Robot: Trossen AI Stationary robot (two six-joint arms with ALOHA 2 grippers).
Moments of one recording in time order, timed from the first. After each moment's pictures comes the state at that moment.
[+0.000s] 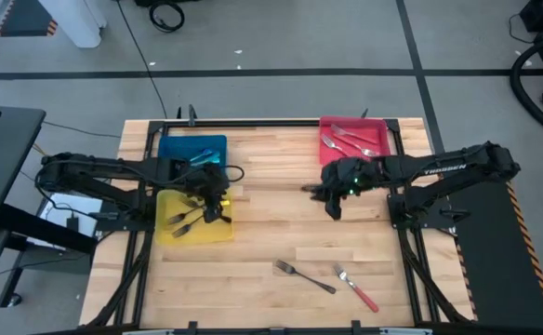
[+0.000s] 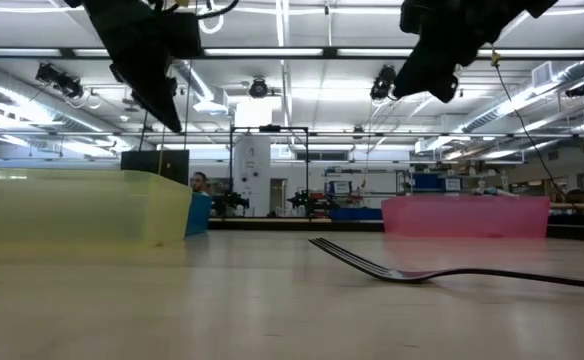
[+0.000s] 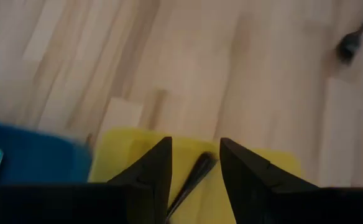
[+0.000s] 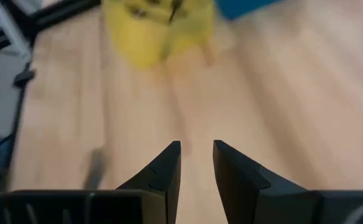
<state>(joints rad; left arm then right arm) 0.04 1.19 0.89 -0.68 -0.05 -0.21 0.00 1.12 0.82 -0.37 0.02 0.35</state>
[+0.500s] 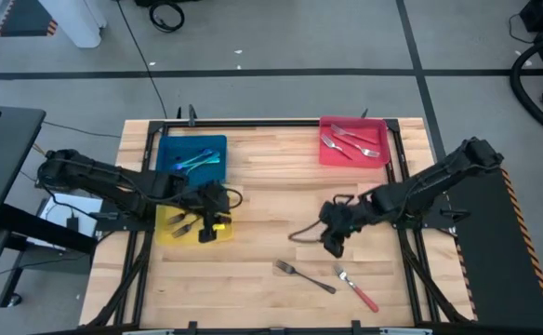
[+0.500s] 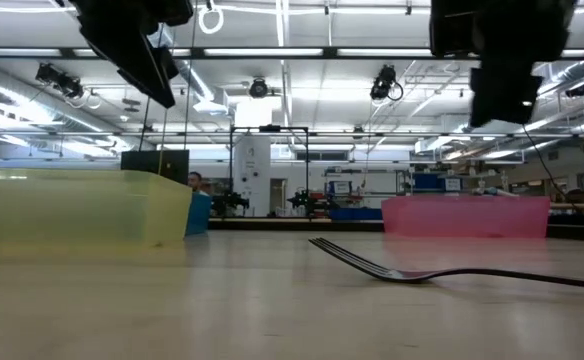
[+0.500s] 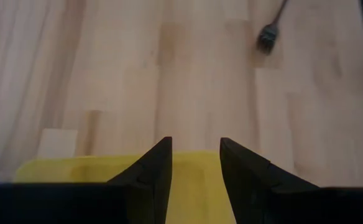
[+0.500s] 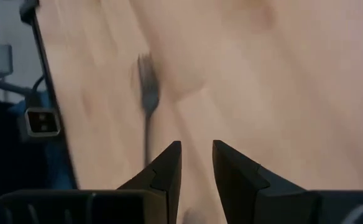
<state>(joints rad) -0.16 1.19 0.89 -0.59 -0.05 -0.22 0.34 1.29 0.82 -0.45 0.02 0.86</state>
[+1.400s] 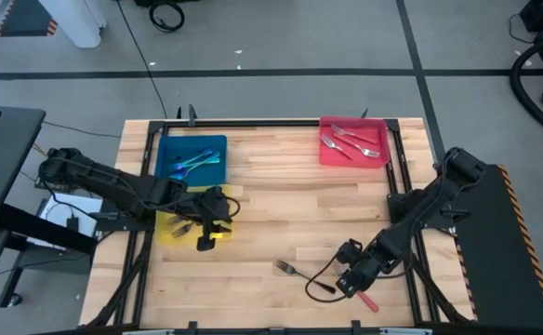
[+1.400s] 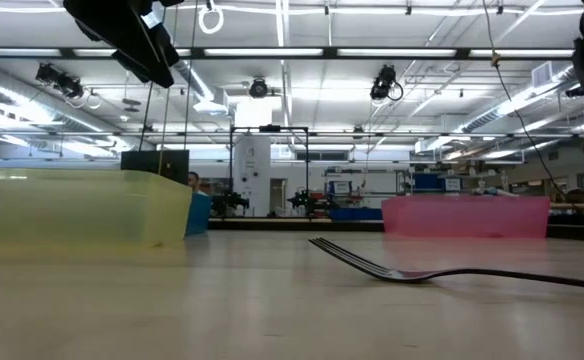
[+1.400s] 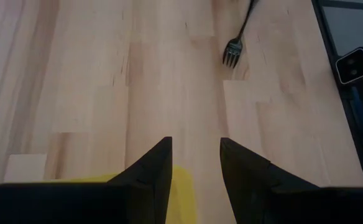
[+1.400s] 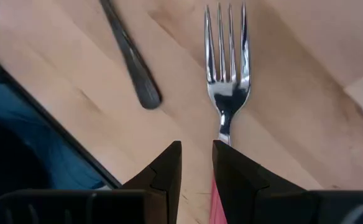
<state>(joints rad) -0.25 1.19 0.89 -0.52 -0.05 -0.24 0.76 1.53 0.82 -0.45 -0.04 1.64</state>
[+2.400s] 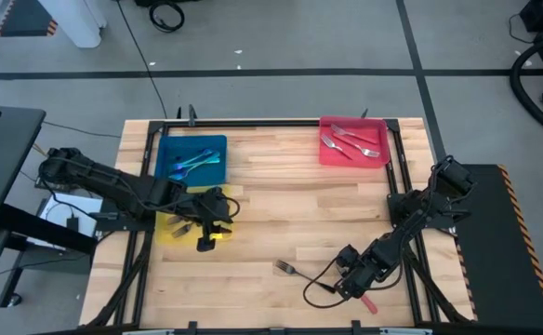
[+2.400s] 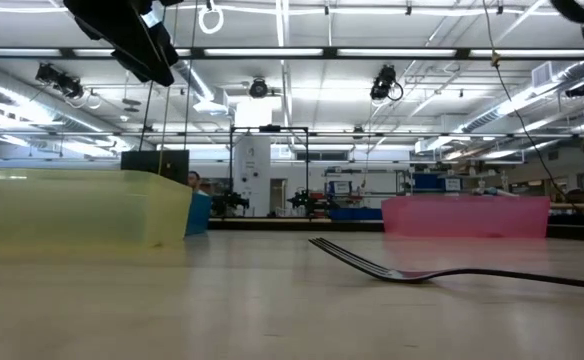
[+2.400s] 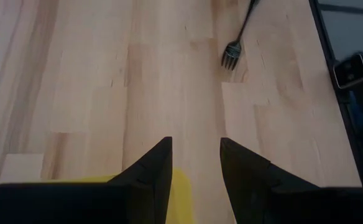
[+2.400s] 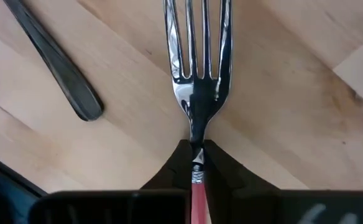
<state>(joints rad) -0.26 1.19 0.89 -0.51 -0.05 -0.27 0.77 1.72 0.83 -0.46 -0.07 1.72</state>
